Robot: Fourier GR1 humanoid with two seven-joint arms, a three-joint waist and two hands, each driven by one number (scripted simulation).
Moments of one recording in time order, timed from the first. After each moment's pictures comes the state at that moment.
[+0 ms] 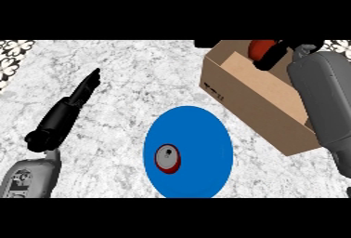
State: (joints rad) left arm -0.22 0.22 0.04 -1.55 -0.15 -0.25 -0.06; right arm -0.99 -0.37 0.00 -0.86 0.86 0.22 0.35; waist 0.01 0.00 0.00
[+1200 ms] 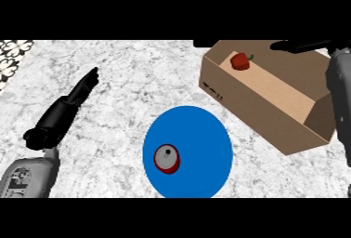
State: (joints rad) left arm -0.23 0.22 0.06 -1.54 -0.16 -0.26 -0.07; right arm -1.00 -0.37 -0.51 -0.69 0.36 0.17 -0.03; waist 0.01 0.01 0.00
